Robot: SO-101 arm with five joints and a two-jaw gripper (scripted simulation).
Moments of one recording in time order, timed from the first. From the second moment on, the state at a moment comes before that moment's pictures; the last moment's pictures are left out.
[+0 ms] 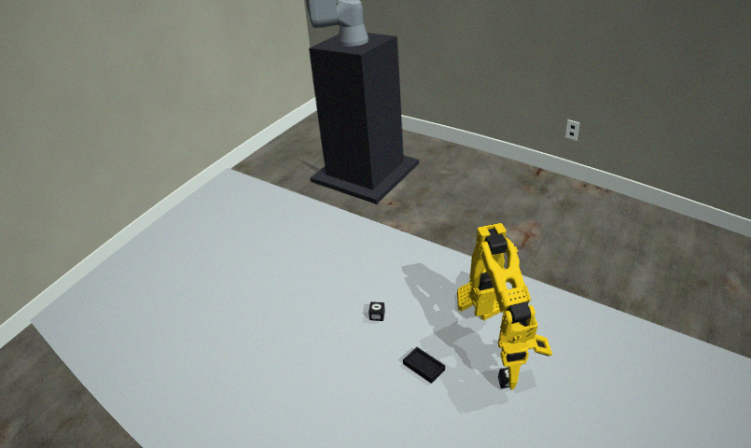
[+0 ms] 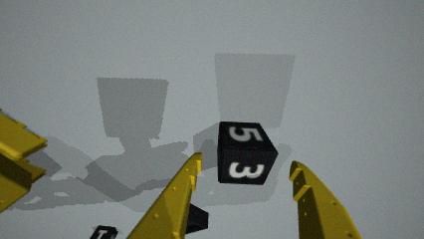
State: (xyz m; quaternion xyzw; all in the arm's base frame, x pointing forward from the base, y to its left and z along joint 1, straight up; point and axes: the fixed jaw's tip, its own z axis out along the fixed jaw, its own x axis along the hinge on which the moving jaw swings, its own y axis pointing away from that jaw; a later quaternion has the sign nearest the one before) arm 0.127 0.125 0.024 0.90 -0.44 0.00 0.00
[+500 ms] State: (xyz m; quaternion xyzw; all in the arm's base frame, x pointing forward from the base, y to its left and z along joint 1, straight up) arm 0.127 0.125 0.017 0.90 -0.44 0.00 0.00
